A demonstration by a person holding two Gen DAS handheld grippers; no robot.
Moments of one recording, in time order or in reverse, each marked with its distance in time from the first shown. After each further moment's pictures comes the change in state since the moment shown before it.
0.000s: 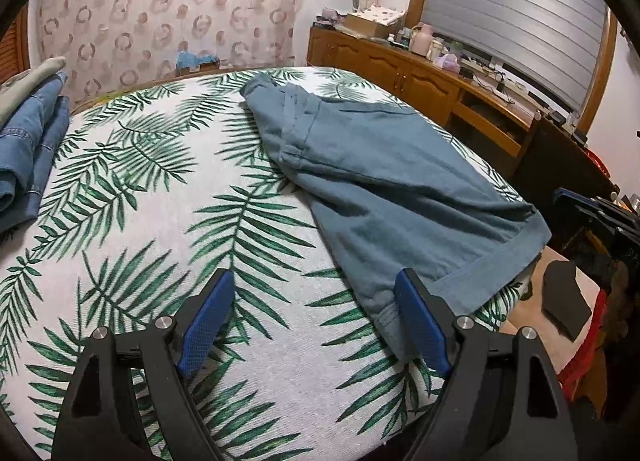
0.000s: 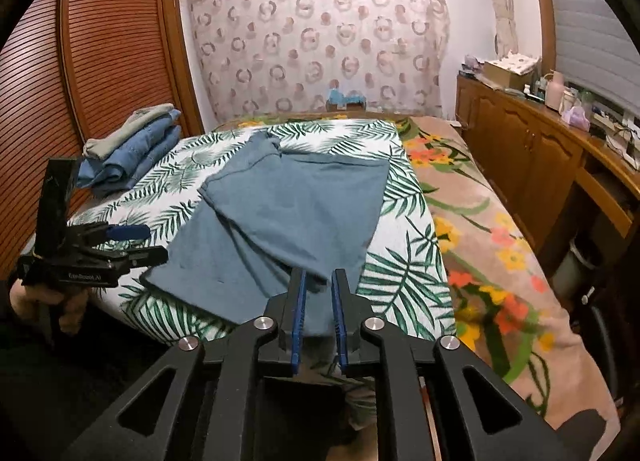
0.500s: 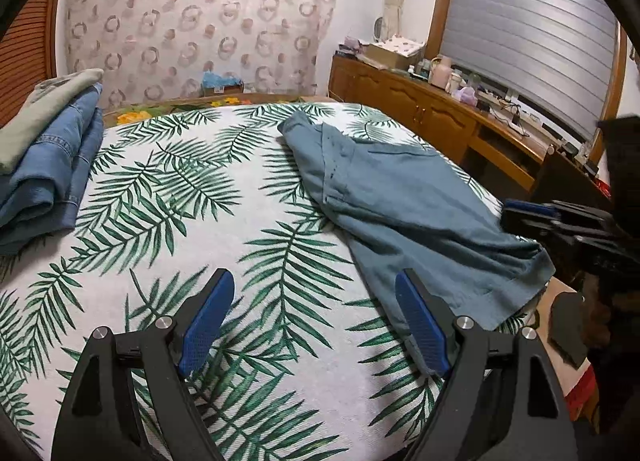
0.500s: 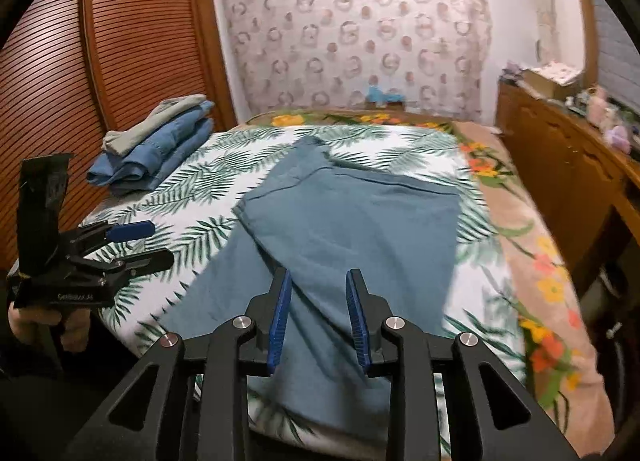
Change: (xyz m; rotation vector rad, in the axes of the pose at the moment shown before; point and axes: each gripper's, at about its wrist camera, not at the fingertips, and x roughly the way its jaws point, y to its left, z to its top) left arm -0.024 0.021 0.008 -0.052 -0.108 0.048; right arm 0.079 0.028 0.041 -0.061 0.061 0.167
